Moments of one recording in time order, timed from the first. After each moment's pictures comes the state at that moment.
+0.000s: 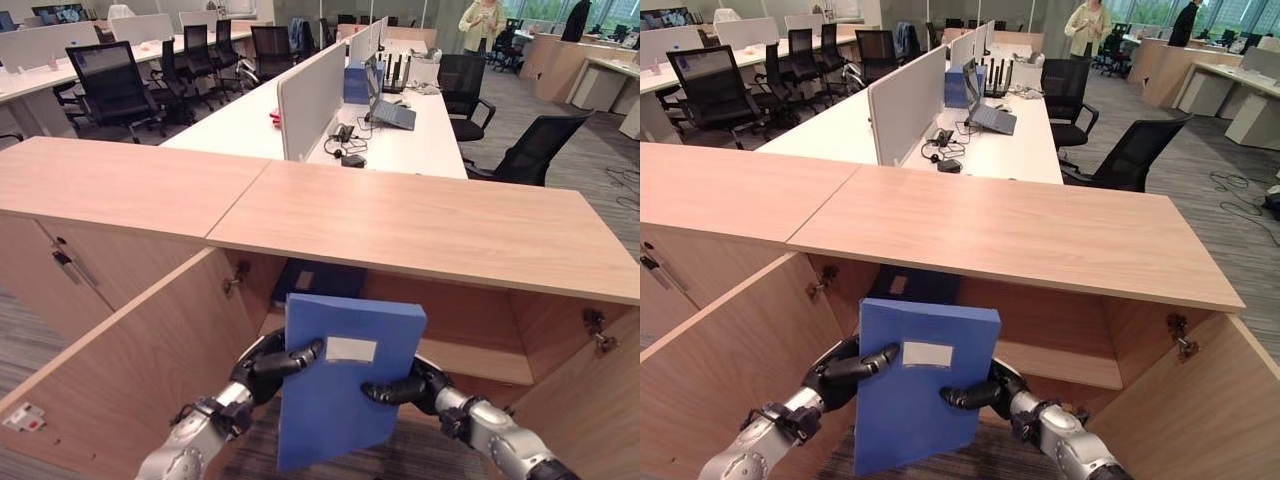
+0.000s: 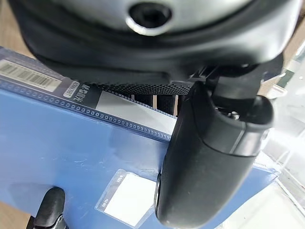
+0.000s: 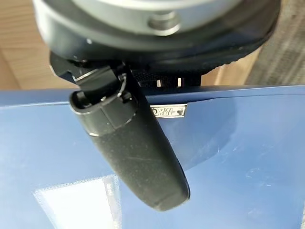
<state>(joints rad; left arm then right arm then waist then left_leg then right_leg) 0.16 0.60 -0.39 0.12 -1.05 -0.03 -0.26 -0.01 -0.45 0.52 0.41 0.81 0.05 0.27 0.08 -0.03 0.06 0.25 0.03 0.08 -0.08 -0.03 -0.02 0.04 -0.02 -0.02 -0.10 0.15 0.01</state>
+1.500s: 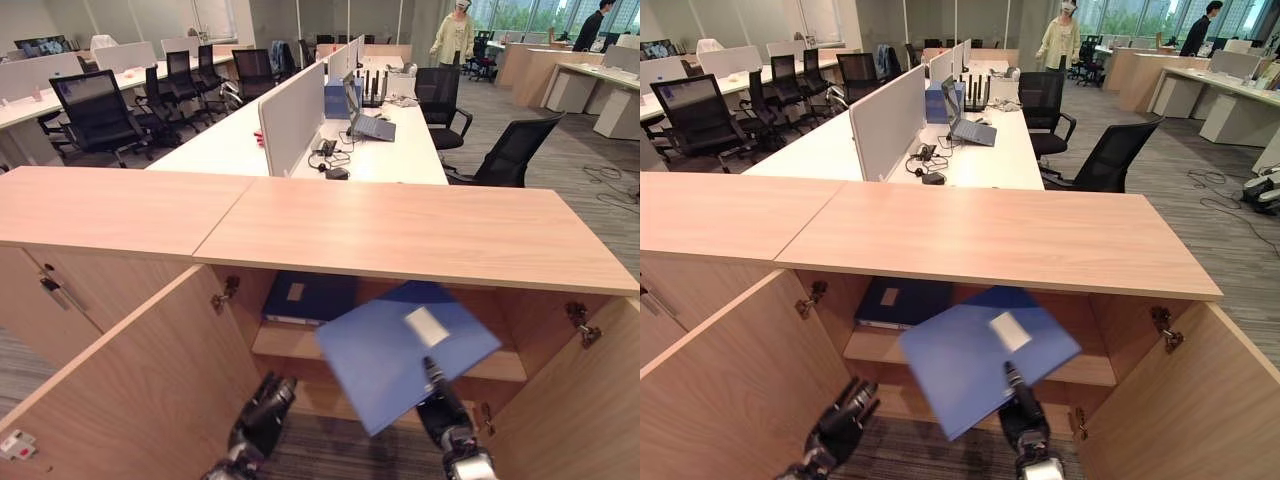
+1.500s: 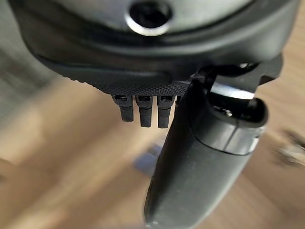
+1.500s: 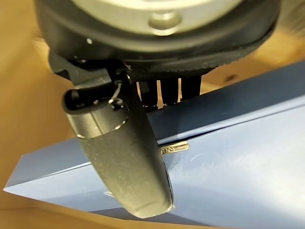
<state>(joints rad) 0.26 0.10 0.08 0.71 -0.81 0.05 -0.25 0.08 0.06 -0.36 0.60 1.11 0.06 0.14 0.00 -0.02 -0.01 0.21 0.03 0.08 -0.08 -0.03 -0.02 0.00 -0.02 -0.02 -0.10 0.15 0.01</state>
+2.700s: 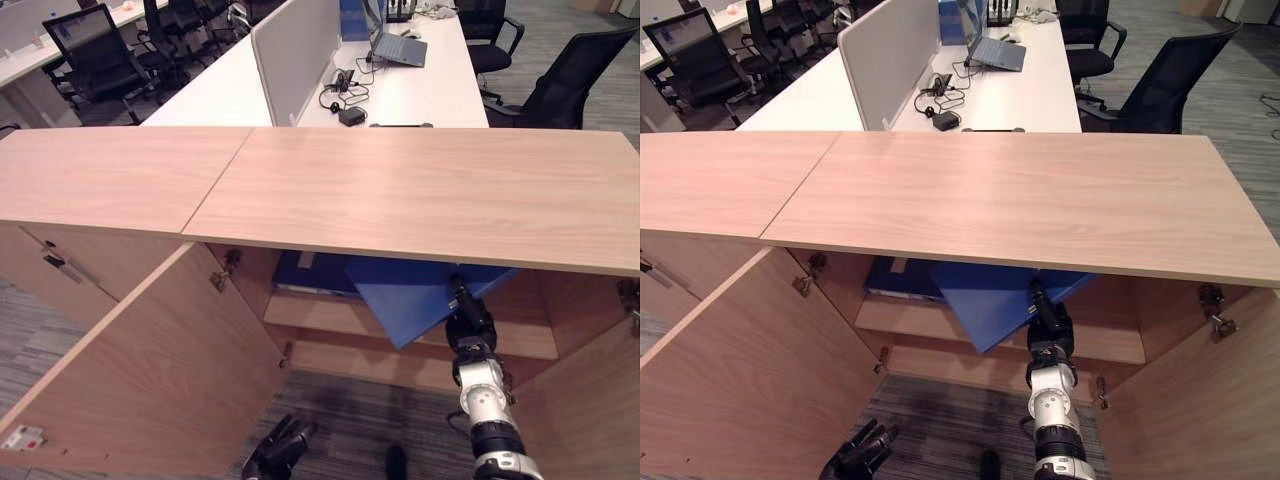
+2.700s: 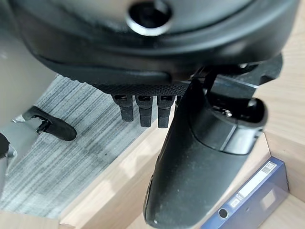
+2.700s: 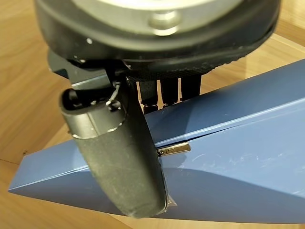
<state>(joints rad) 0.20 0.07 0.08 0.80 -0.66 0.04 -0.22 -0.26 -0.01 -0.32 0.55 0.96 -0.10 -0.12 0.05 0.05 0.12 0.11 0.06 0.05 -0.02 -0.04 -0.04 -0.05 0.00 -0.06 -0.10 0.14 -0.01</state>
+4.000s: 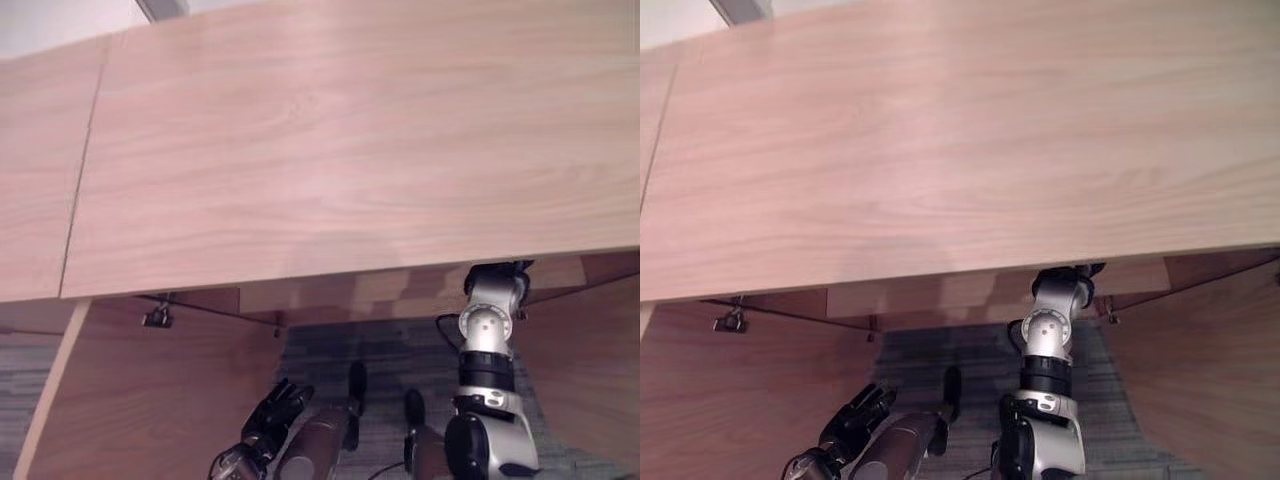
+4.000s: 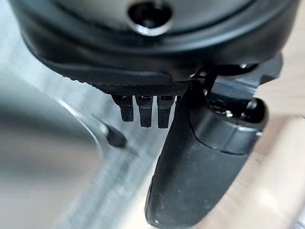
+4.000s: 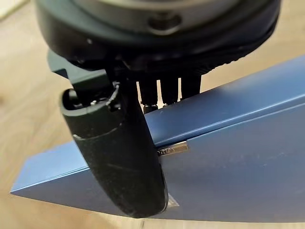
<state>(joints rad) 0.07 0.11 0.04 0.78 -0.66 0.04 -0.16 -0.62 0.06 -0.41 0.26 0.96 -0.26 -0.36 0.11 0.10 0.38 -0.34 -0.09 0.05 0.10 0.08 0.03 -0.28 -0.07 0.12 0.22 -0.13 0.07</state>
